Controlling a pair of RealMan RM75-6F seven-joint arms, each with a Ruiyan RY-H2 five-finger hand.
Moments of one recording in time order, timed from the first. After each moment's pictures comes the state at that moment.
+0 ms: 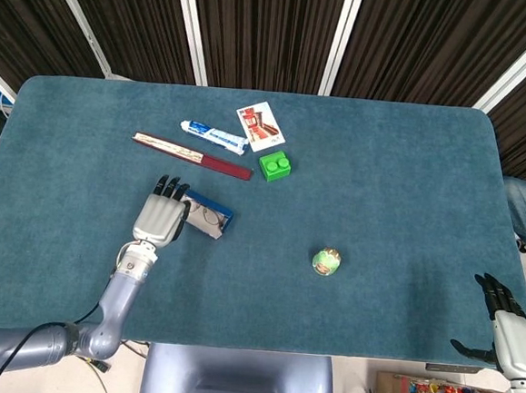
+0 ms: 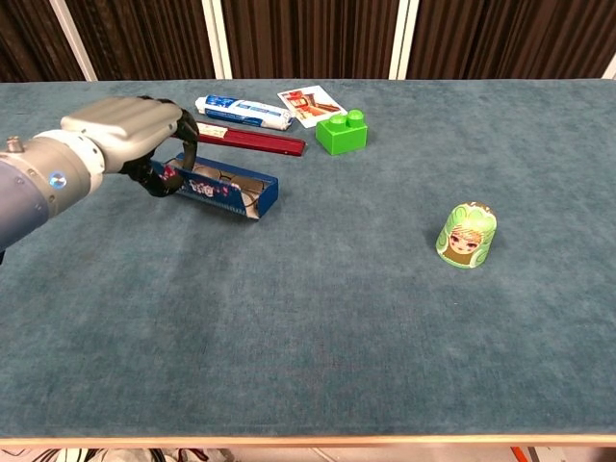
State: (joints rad) left arm -0.76 -1.70 -0.23 -1.44 0.92 1.12 0.77; right arm 0.05 -1.00 0.04 -1.78 -1.34 1.33 0.08
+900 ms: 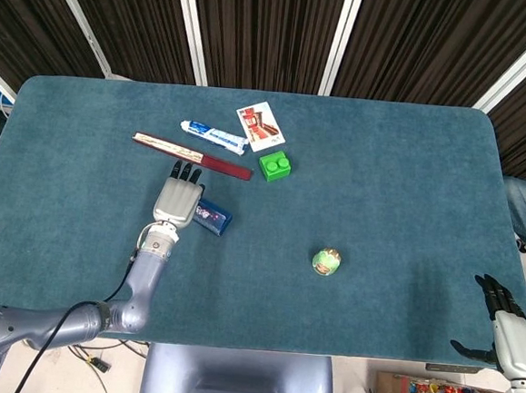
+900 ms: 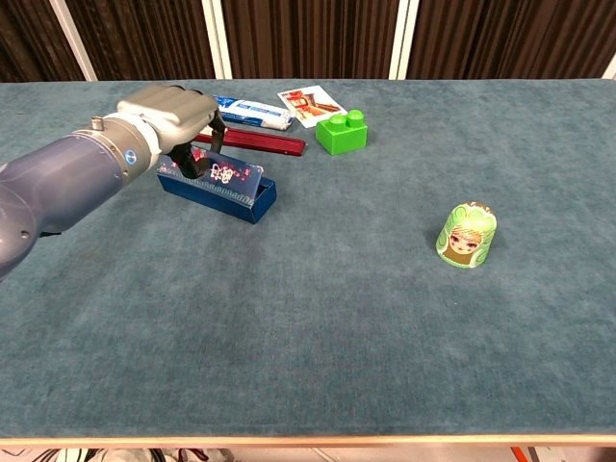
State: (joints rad) left arm -0.91 -1.83 -0.30 -1.20 0.77 1.04 0.87; right arm 0.05 -1.00 0.04 -1.79 -1.32 1.31 0.08
